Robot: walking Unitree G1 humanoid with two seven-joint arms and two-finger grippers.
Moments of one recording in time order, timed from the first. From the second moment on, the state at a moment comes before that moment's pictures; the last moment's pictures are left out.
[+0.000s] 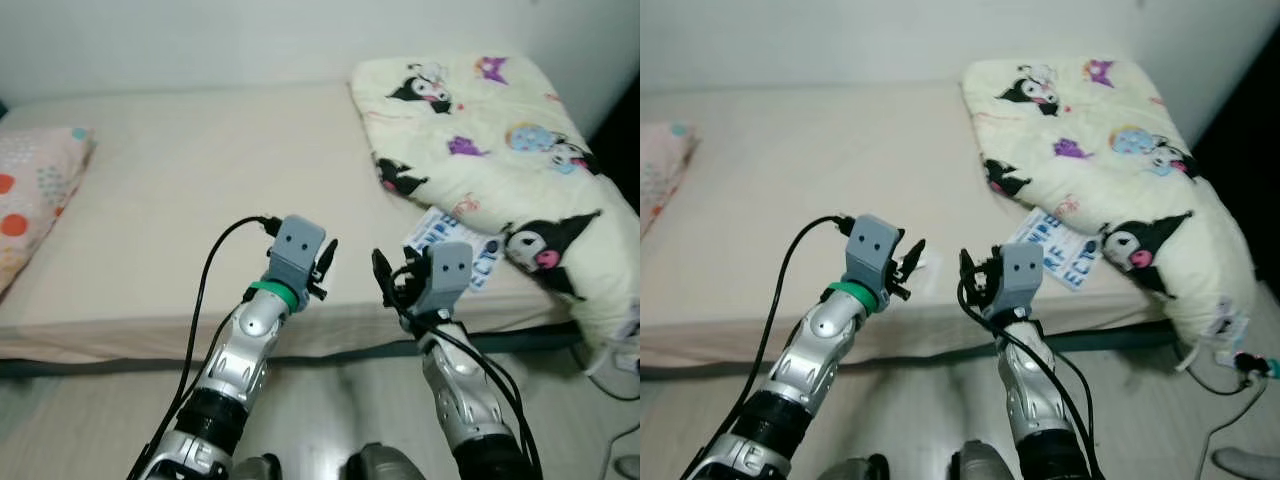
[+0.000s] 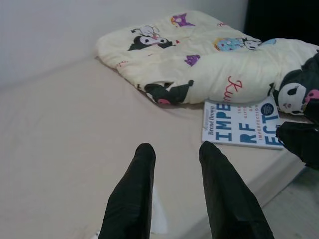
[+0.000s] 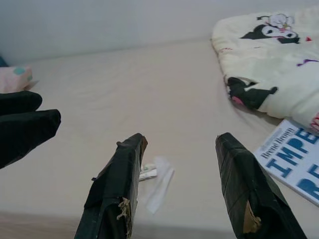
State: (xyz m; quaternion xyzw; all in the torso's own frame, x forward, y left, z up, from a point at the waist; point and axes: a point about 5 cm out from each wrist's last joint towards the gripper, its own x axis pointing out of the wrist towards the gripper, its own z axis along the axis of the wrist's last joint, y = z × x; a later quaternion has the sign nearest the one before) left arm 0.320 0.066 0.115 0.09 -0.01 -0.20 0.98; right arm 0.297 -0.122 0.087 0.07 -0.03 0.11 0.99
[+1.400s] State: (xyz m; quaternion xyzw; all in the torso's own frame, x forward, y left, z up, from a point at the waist) left arm 0.321 0.099 0.106 0.09 0.02 -0.16 0.98; right arm 0.294 -0.102 0.081 0.07 -0.01 0.15 0.99
